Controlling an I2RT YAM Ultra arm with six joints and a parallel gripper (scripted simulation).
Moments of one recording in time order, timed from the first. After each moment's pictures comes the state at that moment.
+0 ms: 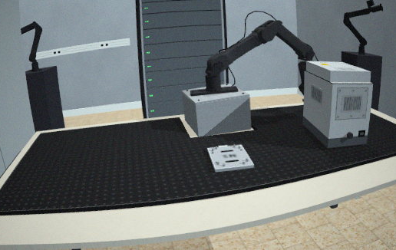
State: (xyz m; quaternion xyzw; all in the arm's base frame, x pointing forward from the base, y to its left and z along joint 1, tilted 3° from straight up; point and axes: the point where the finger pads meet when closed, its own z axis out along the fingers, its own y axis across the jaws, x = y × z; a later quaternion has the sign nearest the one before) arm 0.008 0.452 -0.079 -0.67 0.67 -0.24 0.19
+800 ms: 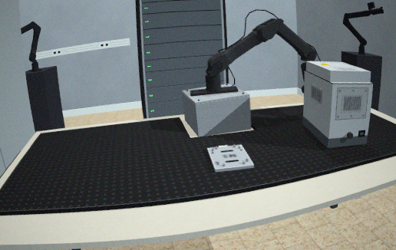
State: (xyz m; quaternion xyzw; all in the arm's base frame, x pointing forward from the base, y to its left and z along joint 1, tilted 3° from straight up) arm 0.045 0.451 -0.078 -0.67 0.67 -0.24 0.19
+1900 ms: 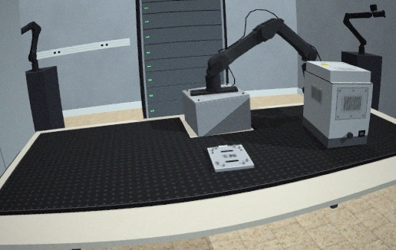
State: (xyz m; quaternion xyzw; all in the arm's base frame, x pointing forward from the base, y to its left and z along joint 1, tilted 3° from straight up) arm 0.056 0.451 -0.078 -0.67 0.67 -0.24 0.19
